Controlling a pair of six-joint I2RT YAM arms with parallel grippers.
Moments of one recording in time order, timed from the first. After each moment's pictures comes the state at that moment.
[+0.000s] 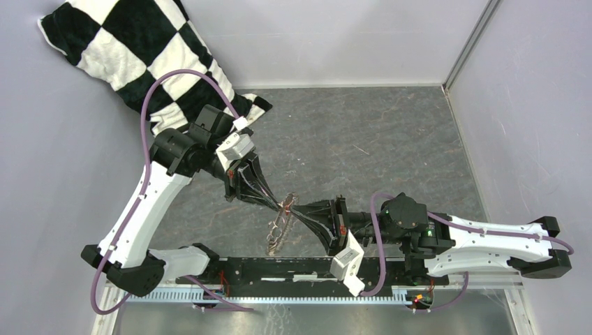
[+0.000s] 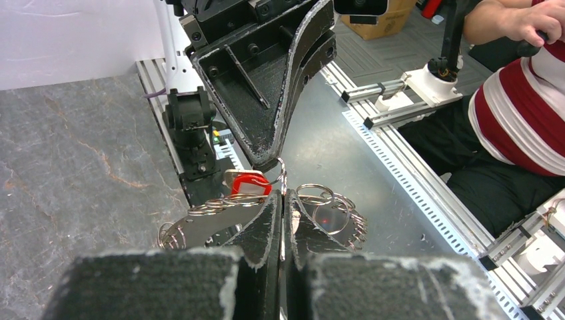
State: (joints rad) left arm -0.54 1.22 1.60 -1.42 1.53 0.86; right arm 1.48 0.87 0.91 0.10 -0.08 -1.14
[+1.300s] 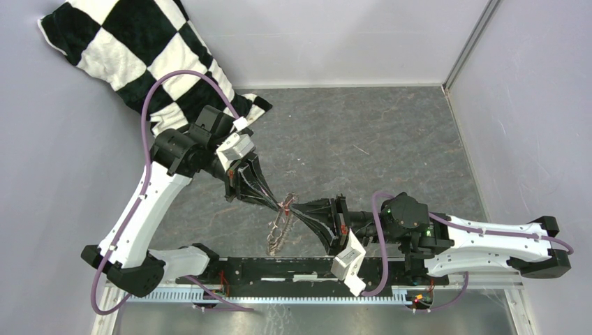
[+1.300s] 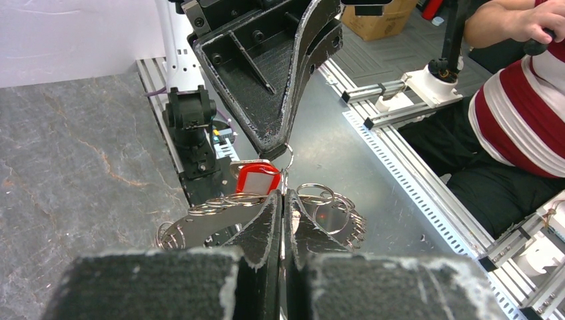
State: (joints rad) left arm -0.54 1.22 1.59 -1.41 1.53 0.86; right arm 1.48 0.87 0.91 0.14 -0.09 -1.14
